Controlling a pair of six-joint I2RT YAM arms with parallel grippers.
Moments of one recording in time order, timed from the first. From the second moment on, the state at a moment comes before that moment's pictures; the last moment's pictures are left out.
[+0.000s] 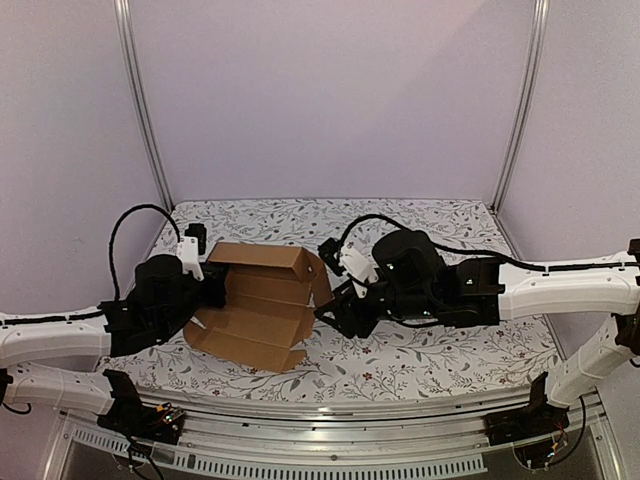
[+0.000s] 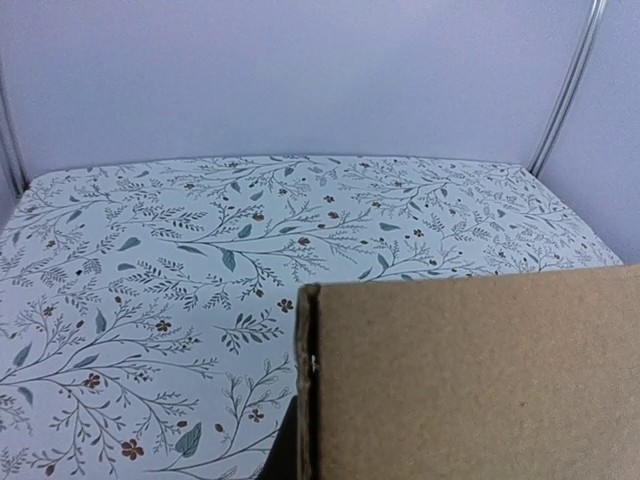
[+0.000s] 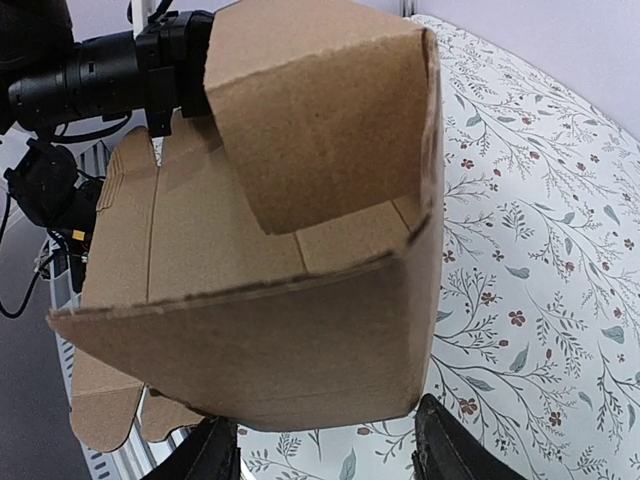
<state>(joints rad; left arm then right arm) -0.82 0.97 0.42 0.27 -0.48 -0.31 1.19 1.47 1.07 -0.16 0.09 0.22</state>
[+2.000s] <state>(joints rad) -0.83 0.92 0.48 0.04 -0.45 -0.49 1.27 1.50 1.03 -0.13 0.26 0.25</state>
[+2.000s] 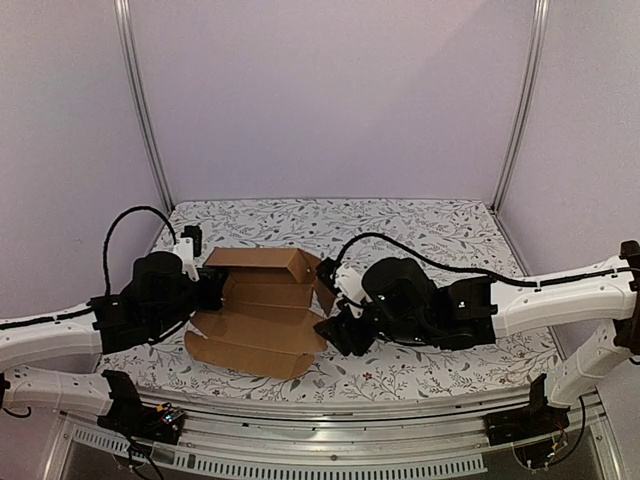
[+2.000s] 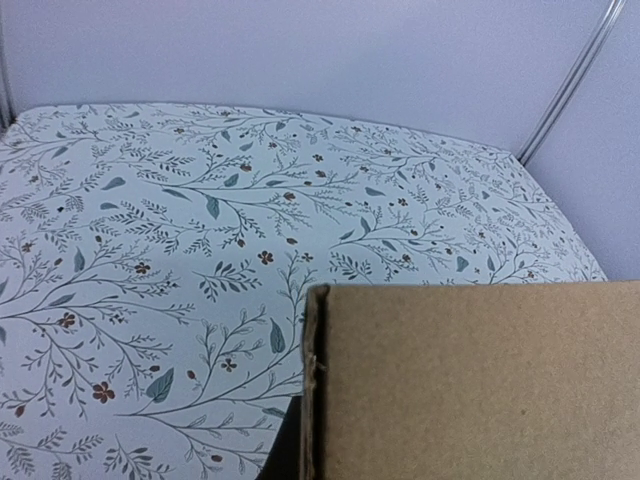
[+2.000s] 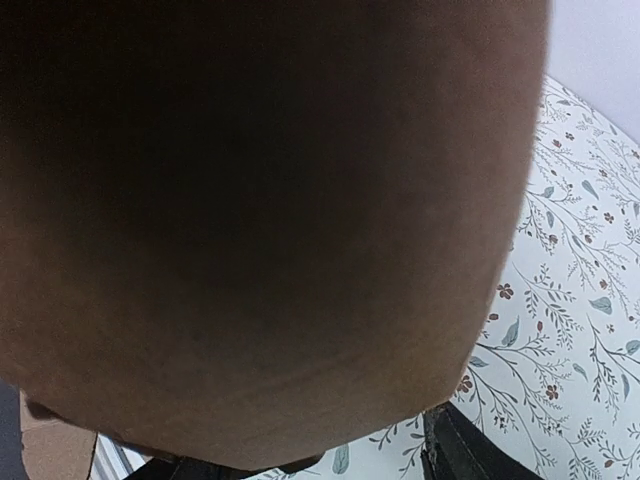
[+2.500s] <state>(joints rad) -0.79 0.90 0.48 0.04 -0.25 -0.61 1.27 1.40 0.90 0.00 0.25 0.26</state>
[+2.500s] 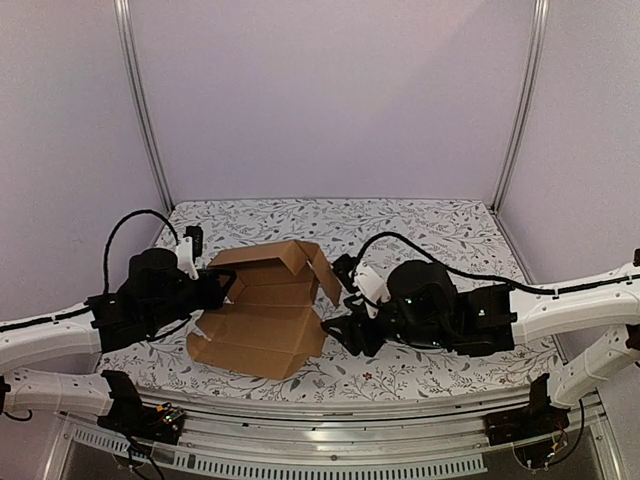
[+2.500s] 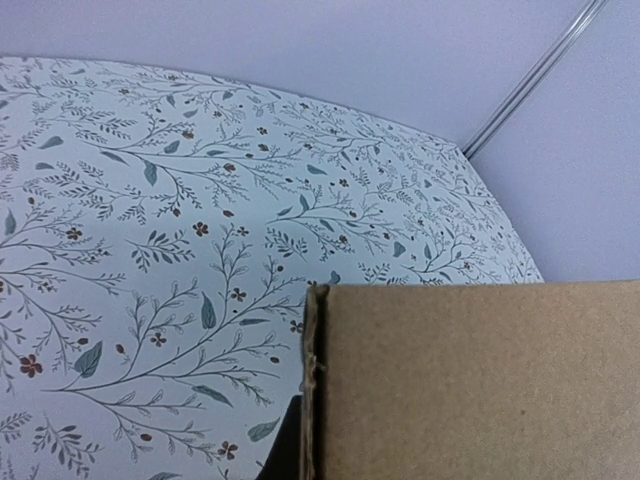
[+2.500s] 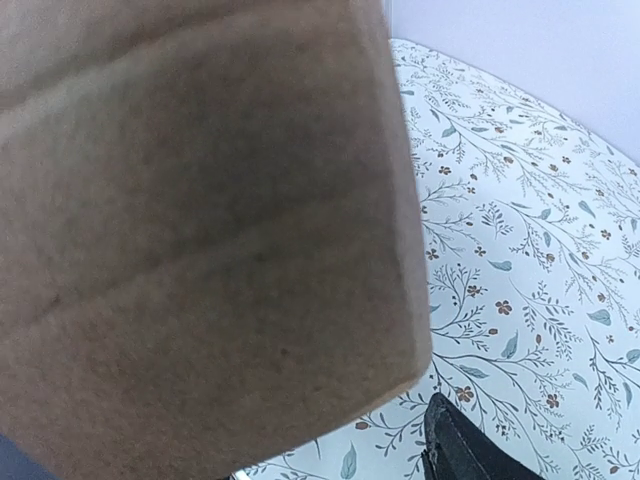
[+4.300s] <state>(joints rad) -0.78 0.85 0.46 0.08 -0.19 -0.37 1.18 1.36 1.21 -0.39 -0.20 -0.16</state>
